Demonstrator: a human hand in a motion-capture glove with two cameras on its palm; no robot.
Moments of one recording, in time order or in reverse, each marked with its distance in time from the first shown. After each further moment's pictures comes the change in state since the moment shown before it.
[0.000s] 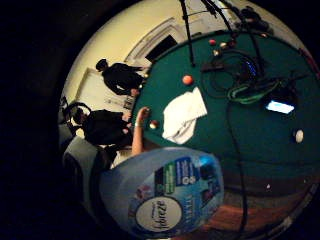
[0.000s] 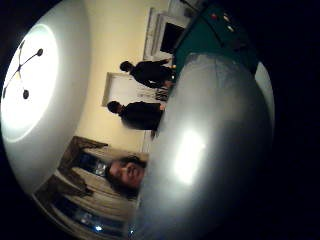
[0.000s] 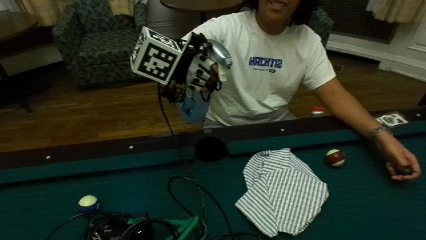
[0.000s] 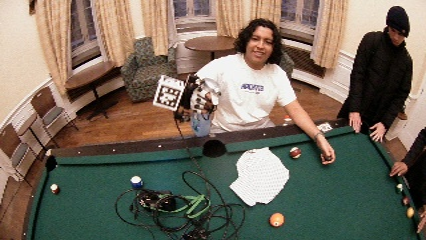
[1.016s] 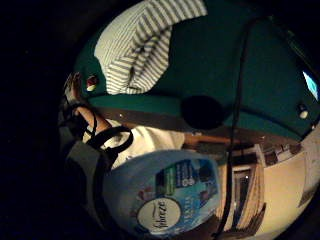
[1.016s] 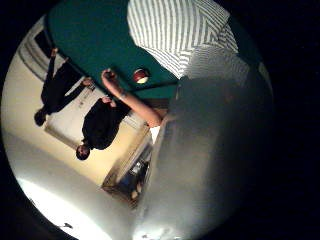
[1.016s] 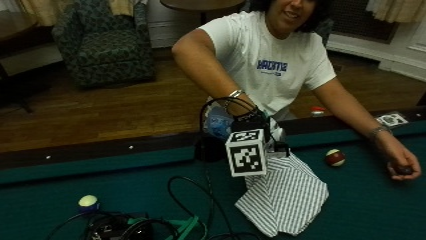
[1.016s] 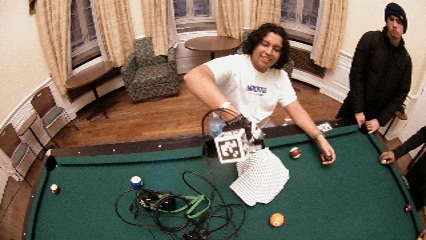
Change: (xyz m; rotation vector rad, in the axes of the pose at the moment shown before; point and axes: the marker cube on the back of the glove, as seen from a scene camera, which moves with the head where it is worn) arm 0.080 -0.073 0.204 -0.833 0.400 0.723
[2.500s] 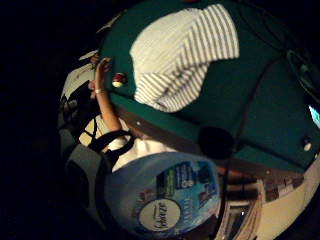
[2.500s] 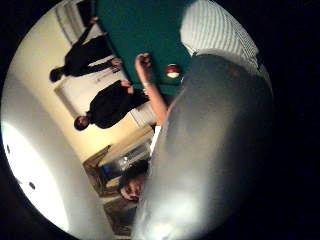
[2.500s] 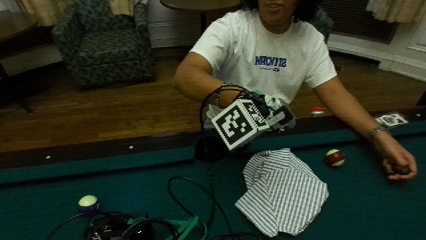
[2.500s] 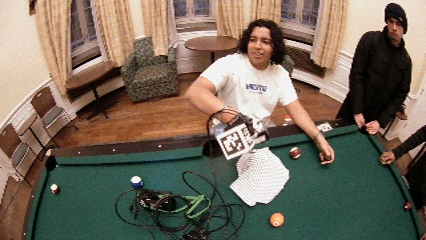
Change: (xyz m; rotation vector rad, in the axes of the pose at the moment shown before) arm -0.020 0.043 -0.007 0.277 -0.141 -0.478
